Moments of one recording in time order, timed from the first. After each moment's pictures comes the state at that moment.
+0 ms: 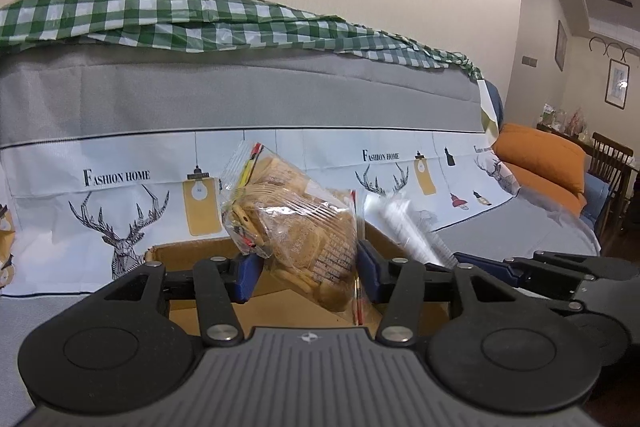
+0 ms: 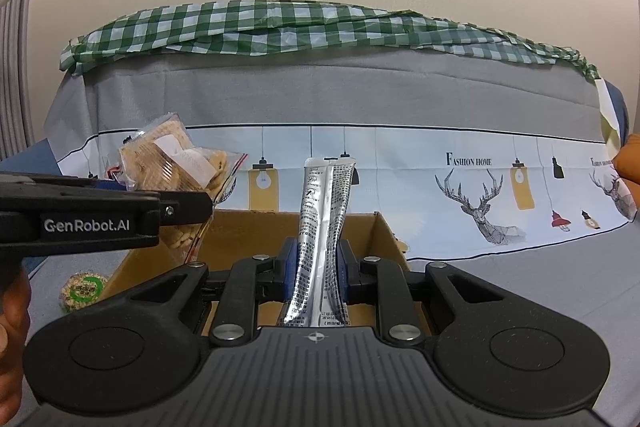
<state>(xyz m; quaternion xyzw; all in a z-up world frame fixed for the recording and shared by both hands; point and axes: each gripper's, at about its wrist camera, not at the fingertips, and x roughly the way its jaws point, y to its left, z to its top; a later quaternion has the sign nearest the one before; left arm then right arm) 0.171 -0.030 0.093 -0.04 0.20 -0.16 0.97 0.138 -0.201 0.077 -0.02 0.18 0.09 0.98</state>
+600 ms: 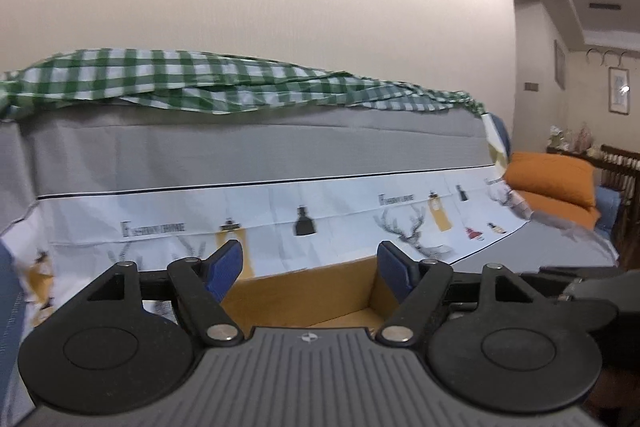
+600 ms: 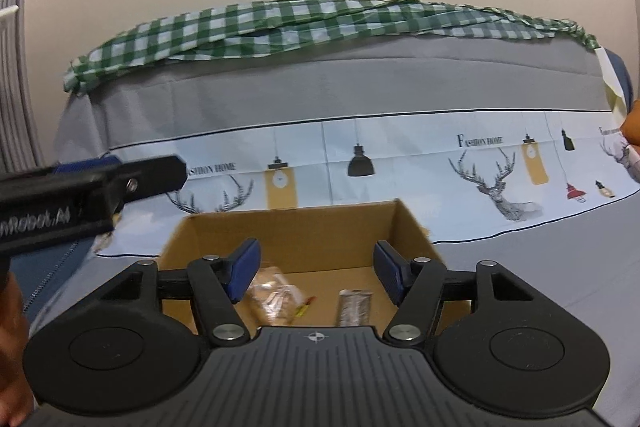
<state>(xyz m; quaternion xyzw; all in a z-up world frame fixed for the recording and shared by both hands) 0.119 -0.002 0.102 -0.01 0.11 -0.12 0.99 0.130 -0.190 0.074 0.04 0.18 0.10 0.98</state>
